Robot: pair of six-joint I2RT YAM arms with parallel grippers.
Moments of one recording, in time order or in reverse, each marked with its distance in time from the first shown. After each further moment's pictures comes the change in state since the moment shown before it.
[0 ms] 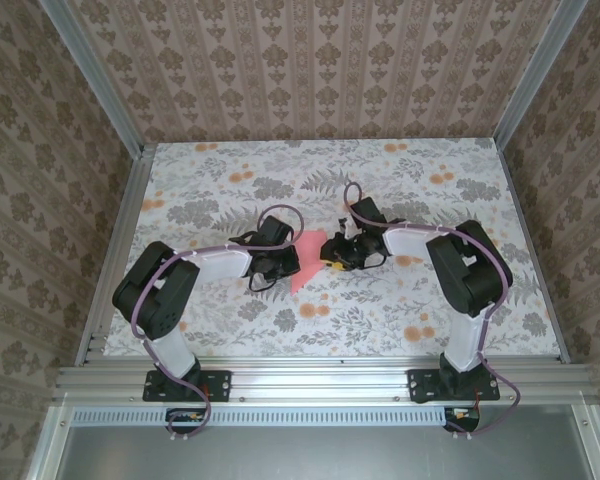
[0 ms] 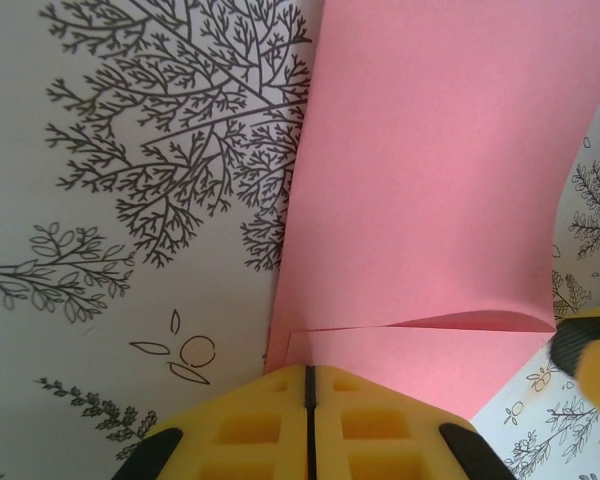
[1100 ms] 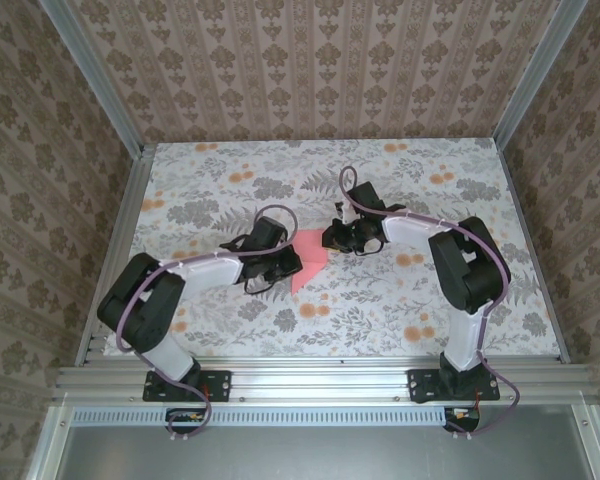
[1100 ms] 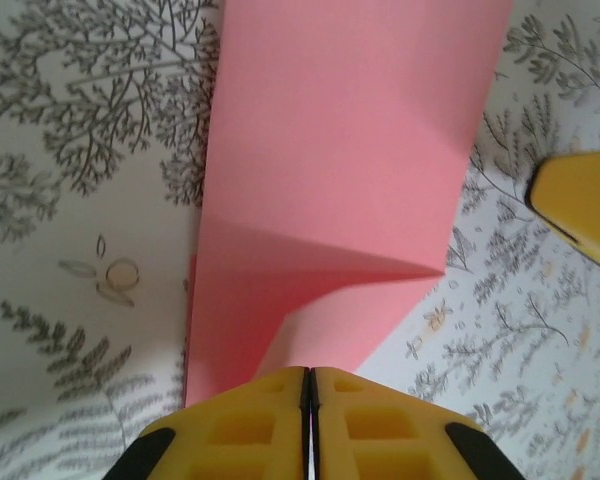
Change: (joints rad) left arm 0.000 -0.097 -0.062 0.071 0.085 -0.058; right arm -0.031 0.009 0.137 -0.087 0.055 -0.163
